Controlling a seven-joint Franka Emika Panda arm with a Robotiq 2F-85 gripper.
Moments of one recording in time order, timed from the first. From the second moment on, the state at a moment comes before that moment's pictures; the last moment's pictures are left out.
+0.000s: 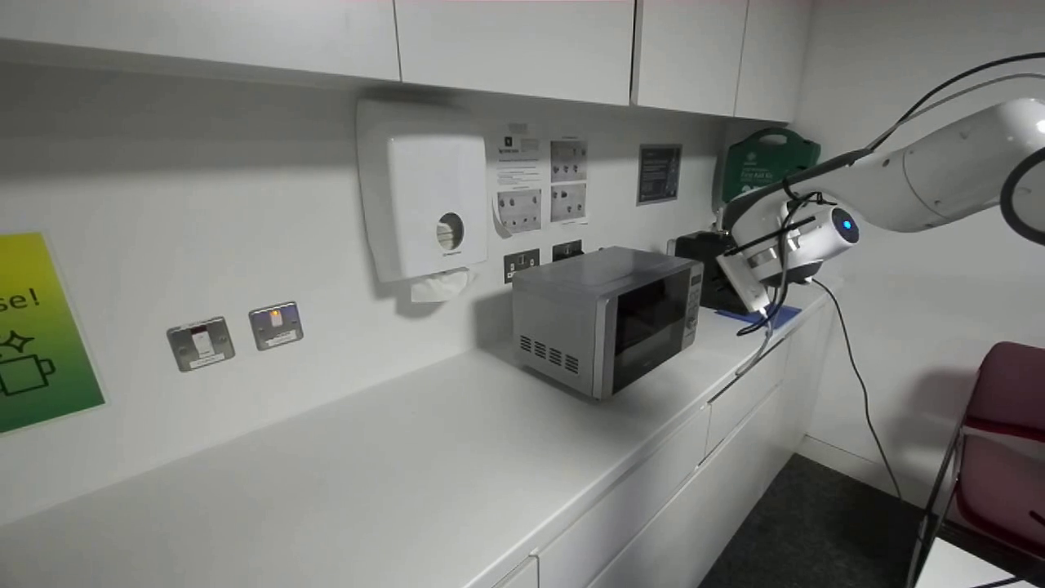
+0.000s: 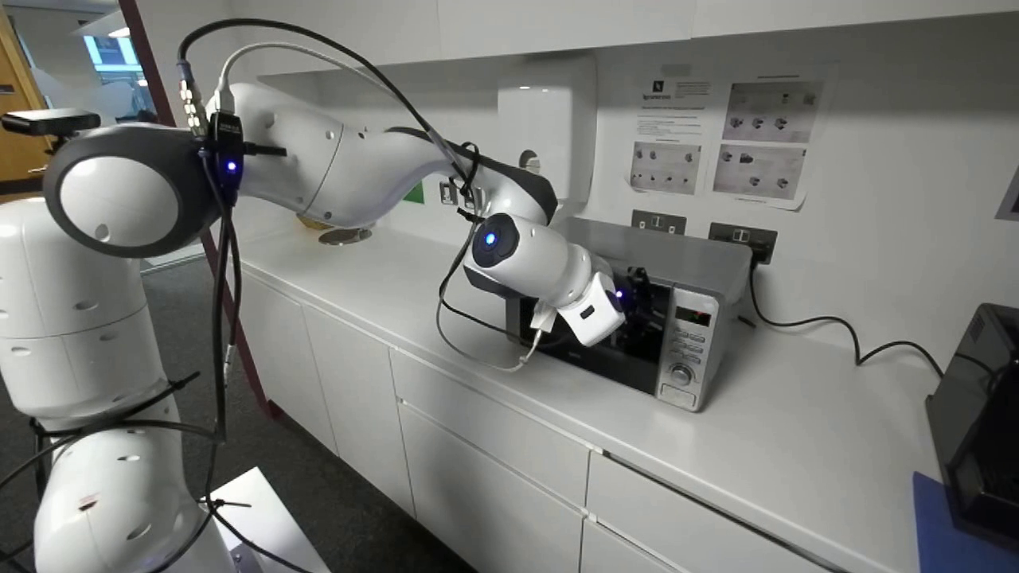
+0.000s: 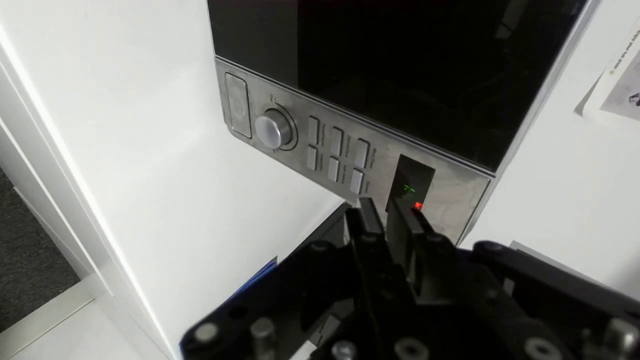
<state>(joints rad) -0.20 0.13 -0.15 -2.04 1.36 3.16 -0.09</state>
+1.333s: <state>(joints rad) -0.16 0.41 -0.20 -1.70 1.94 3.19 -0.71</state>
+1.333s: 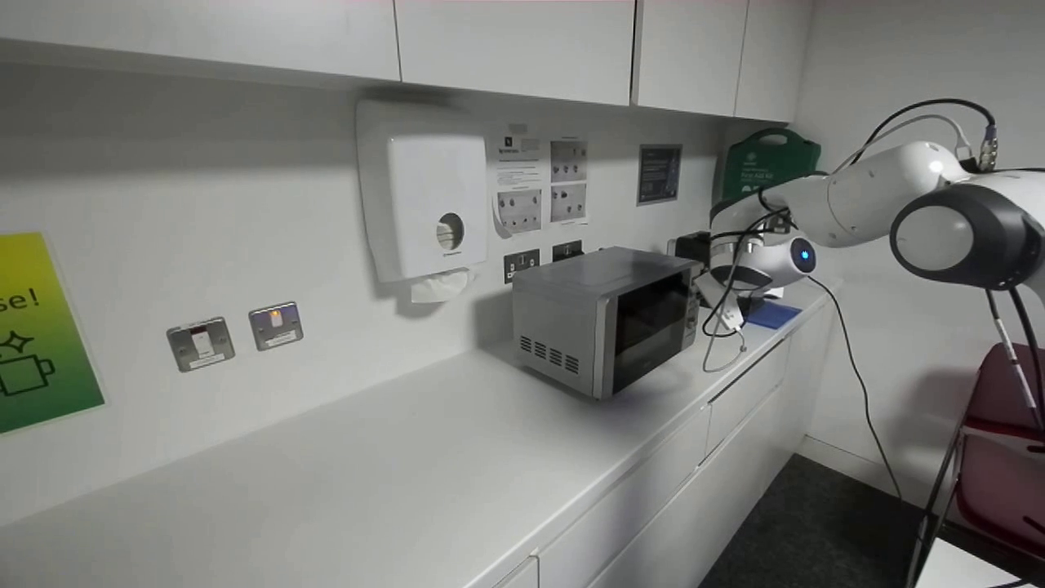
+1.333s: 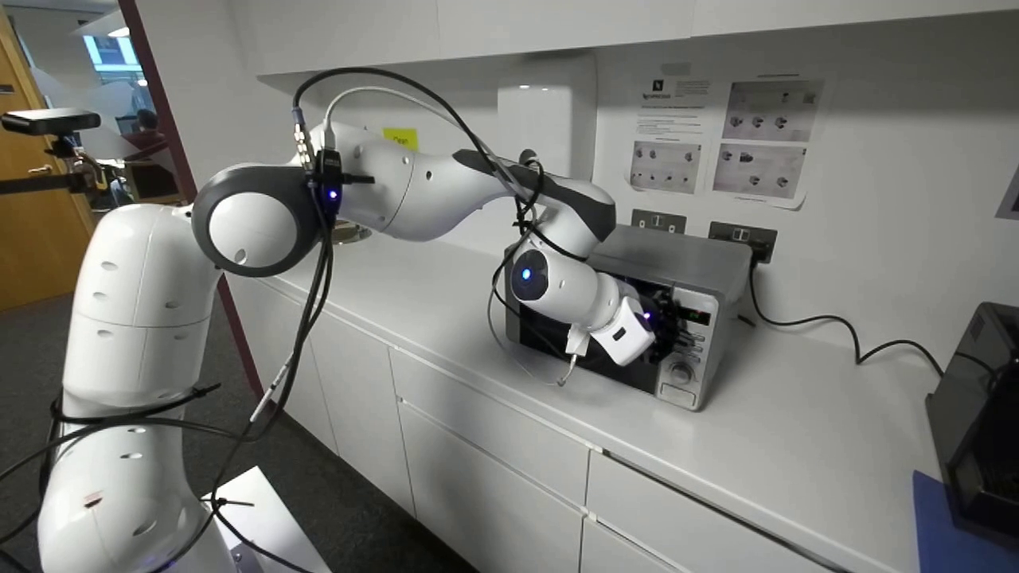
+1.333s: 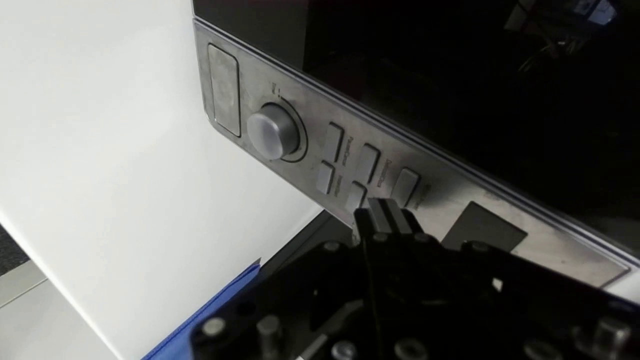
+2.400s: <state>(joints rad) 0.05 0.44 -0.43 -1.67 2.20 3.18 -0.91</state>
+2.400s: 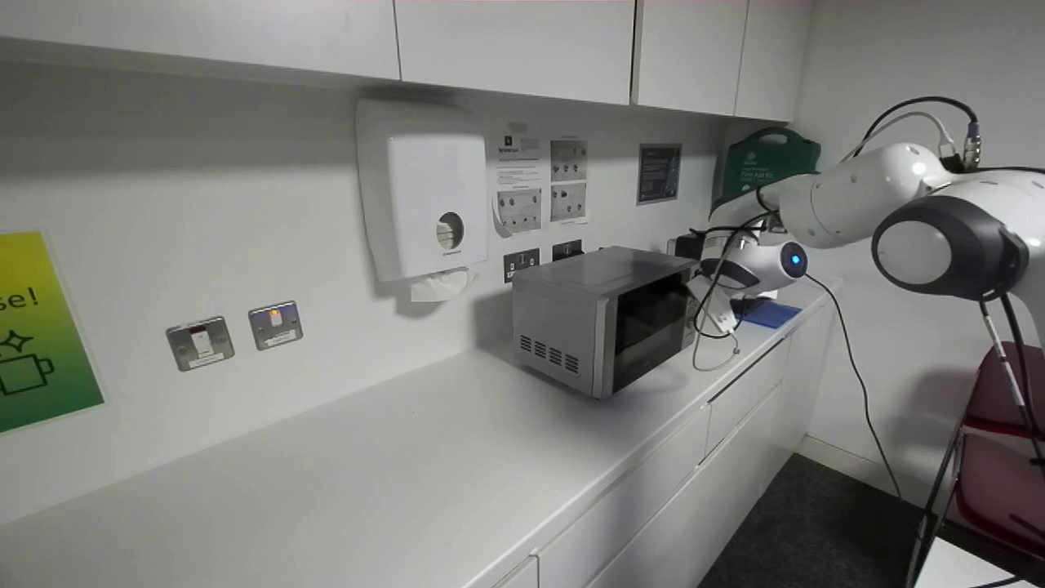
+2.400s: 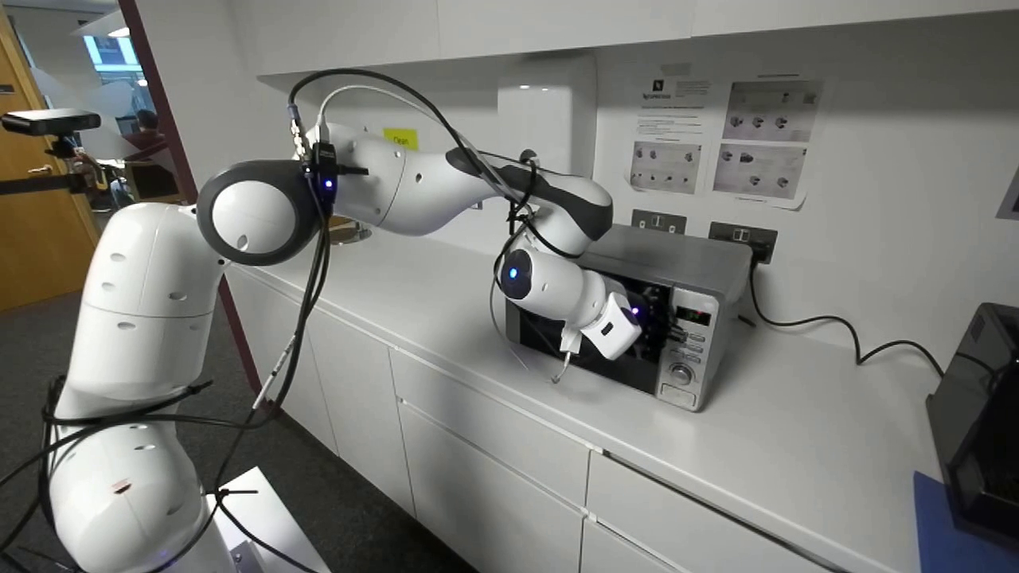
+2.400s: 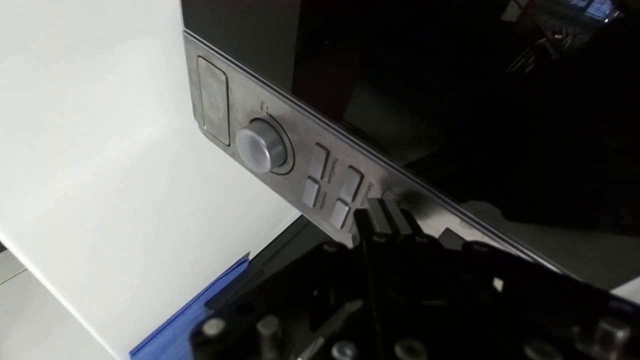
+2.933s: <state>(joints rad) 0.06 0.48 -0.45 -1.66 2.20 3.19 -0.91</state>
